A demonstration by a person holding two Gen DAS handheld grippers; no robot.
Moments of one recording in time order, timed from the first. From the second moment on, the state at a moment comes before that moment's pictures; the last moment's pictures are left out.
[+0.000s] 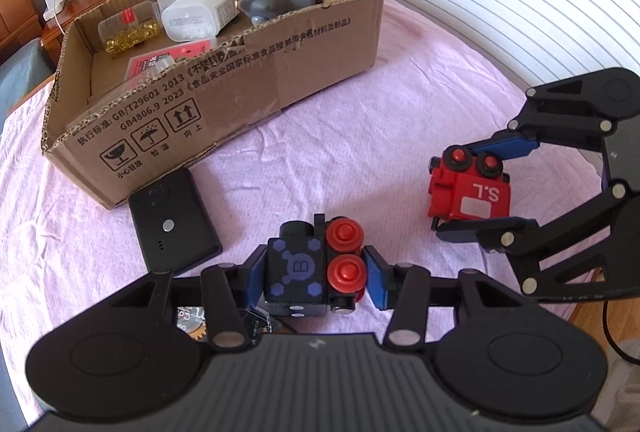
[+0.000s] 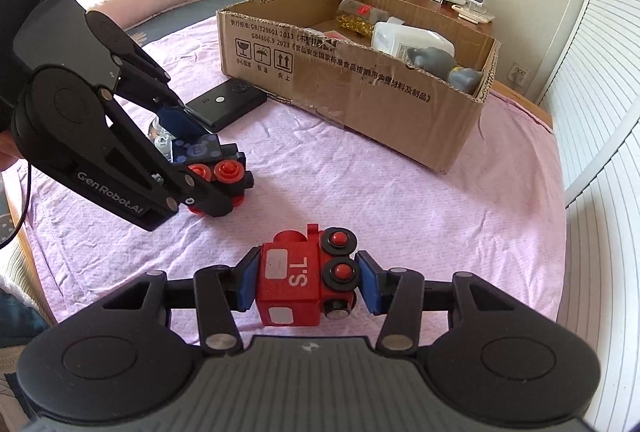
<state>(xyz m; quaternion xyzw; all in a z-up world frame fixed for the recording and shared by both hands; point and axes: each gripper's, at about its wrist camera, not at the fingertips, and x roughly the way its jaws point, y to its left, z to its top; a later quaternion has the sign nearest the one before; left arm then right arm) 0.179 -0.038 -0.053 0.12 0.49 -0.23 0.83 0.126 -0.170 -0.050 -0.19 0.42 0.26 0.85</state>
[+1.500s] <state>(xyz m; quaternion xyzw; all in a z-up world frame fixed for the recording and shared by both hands) 0.261 0.047 0.029 0.09 0.41 -0.12 0.90 0.238 -0.138 0.042 -0.14 0.35 0.25 0.89</state>
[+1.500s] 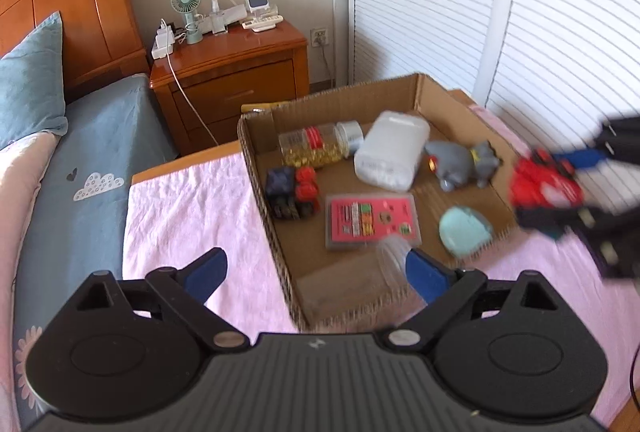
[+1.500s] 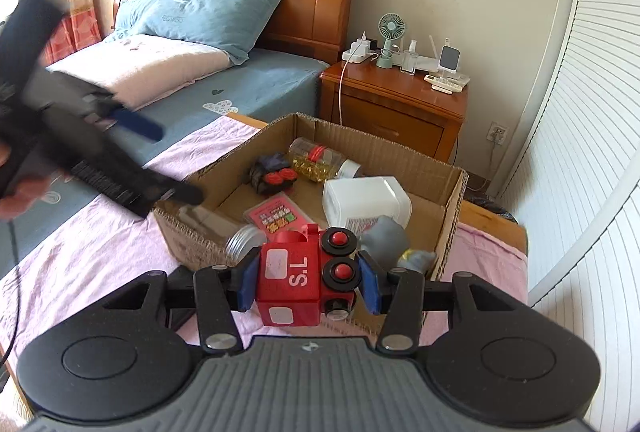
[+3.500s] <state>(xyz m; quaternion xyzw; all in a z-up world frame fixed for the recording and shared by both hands) 0.141 0.078 -0.023 0.04 0.44 -0.12 0.89 0.144 -0.068 -0.067 -0.16 0.47 0.23 0.84</state>
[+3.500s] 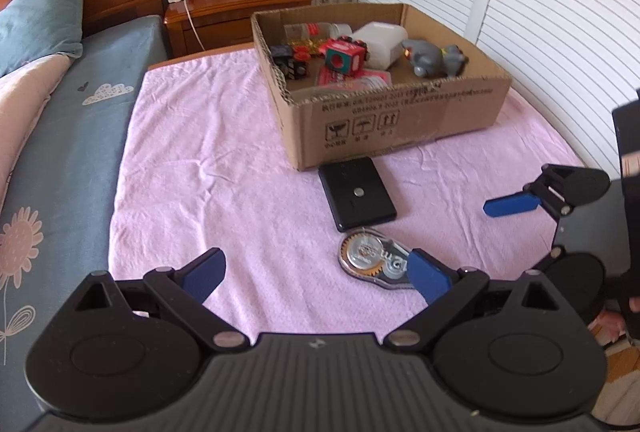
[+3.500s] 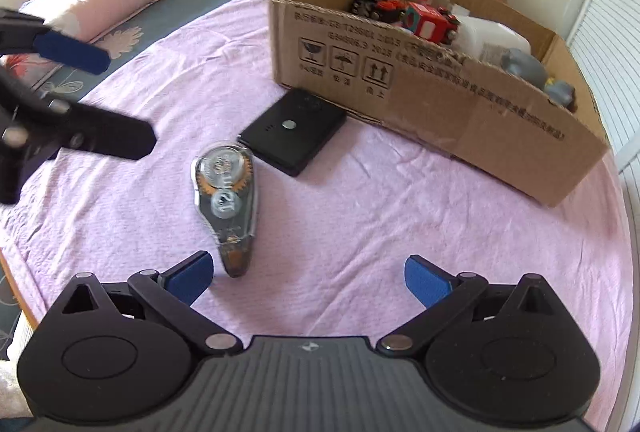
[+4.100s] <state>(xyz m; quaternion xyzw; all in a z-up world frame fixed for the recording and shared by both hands) 0.153 0.032 -0.067 0.06 0.48 -0.19 0.86 0.149 -0.127 -0.063 -0.14 0.46 0.17 0.86</state>
